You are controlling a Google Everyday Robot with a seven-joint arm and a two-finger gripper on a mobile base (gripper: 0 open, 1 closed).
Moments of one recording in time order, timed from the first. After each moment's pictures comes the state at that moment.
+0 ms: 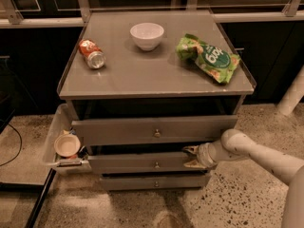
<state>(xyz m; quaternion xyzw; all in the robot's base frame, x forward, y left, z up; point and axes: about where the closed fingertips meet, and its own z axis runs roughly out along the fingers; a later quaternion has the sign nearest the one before) 0.594 -0.191 0.402 -0.72 0.61 0.12 0.31</state>
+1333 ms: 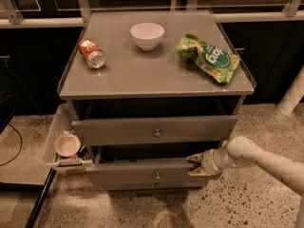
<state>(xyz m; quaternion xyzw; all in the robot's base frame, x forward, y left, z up) 0.560 -0.208 0.402 -0.72 0.62 0.12 0.29</state>
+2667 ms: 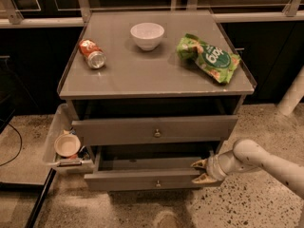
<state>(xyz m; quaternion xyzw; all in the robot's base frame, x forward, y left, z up) 0.536 -0.217 0.396 -0.70 0.63 0.17 0.29</state>
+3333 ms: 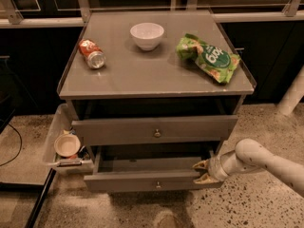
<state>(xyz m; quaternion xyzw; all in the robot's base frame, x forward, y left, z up) 0.528 -0.221 0.406 -0.70 0.63 0.16 0.28</state>
